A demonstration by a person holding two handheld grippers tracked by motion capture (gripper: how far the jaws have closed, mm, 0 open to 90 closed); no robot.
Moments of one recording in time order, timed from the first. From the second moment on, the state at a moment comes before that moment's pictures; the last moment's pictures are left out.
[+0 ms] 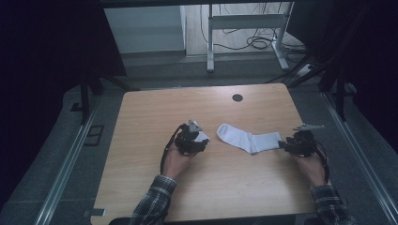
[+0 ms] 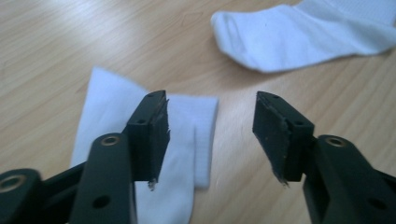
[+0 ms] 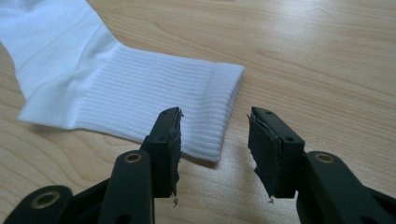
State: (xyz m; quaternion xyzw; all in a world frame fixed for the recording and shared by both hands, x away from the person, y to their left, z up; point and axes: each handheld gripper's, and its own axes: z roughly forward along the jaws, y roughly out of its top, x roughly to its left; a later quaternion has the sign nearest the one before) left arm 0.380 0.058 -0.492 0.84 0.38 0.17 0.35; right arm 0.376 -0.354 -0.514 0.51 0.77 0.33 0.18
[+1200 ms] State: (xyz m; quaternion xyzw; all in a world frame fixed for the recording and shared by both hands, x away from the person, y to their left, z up) left arm 0.435 -0.010 -0.525 0.85 0.39 0.17 0.32; right arm 0.385 -0.339 -0.522 0.49 0.80 0.30 0.17
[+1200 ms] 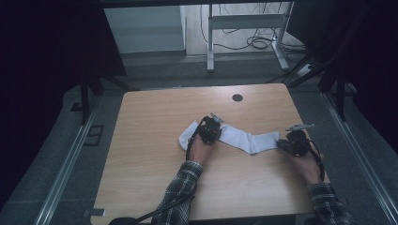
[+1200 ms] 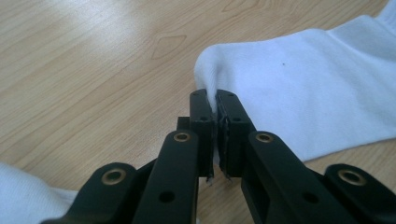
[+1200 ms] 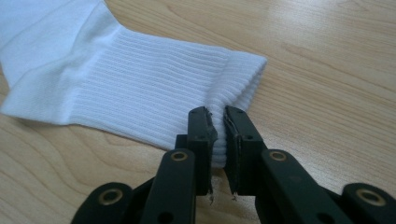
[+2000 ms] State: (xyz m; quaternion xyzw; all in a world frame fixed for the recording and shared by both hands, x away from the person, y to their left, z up) left arm 0.349 0.060 -0.481 0.84 0.37 0.19 0.36; right arm 0.346 -0.311 -0.491 0.43 0.82 0.36 0.16
